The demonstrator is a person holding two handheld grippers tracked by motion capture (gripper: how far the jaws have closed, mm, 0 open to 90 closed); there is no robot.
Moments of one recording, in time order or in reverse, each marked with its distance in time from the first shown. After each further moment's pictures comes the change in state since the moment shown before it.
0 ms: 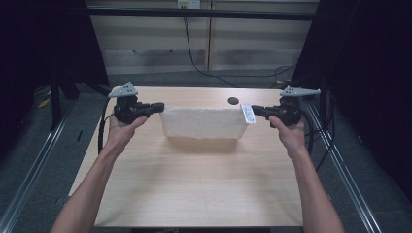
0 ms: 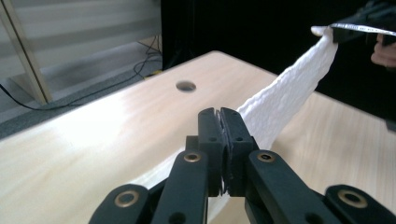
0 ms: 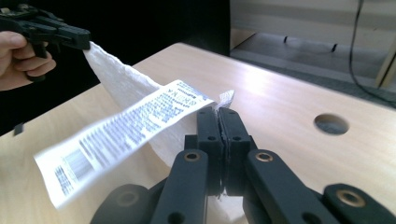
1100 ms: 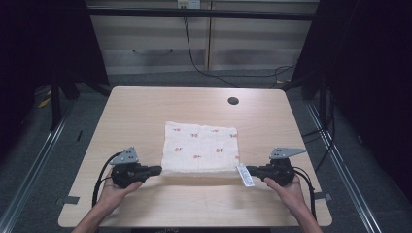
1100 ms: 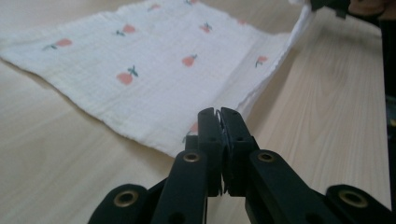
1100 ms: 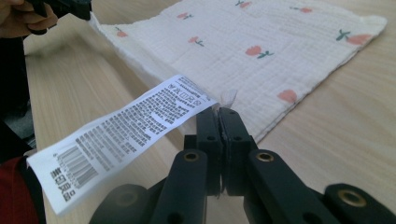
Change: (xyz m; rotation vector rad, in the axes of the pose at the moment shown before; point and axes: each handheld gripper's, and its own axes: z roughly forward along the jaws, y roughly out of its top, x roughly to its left) left arm -0.075 -0.135 -0.029 0.206 -0.115 -0.005; right arm 0.059 -0.142 -0.011 0.215 0.101 0.015
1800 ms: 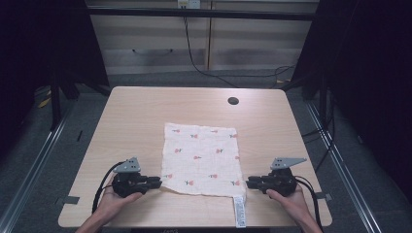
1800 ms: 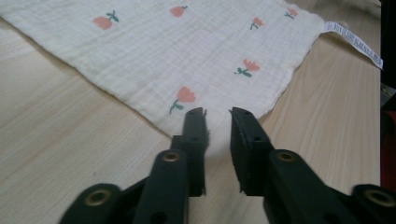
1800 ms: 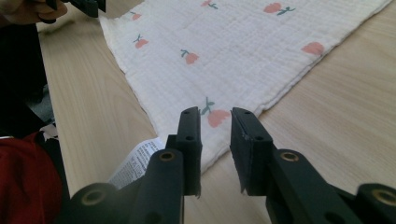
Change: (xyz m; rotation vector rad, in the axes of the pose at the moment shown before) left arm -0.005 -0.022 0.003 0.073 -0.033 -0.052; right arm 0.006 -0.026 -0.004 0.060 0.043 0.024
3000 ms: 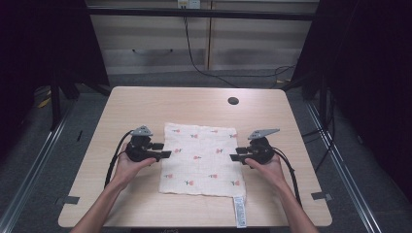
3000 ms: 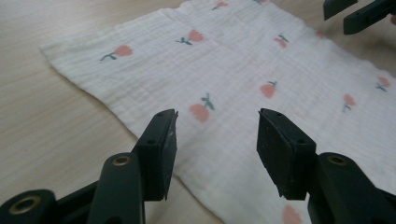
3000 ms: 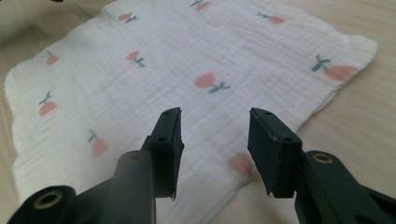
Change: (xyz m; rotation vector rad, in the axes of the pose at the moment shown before) left arm 0.060 0.072 0.038 0.018 0.131 -0.080; right arm -0.048 0.071 0.064 0.040 -0.105 -0.029
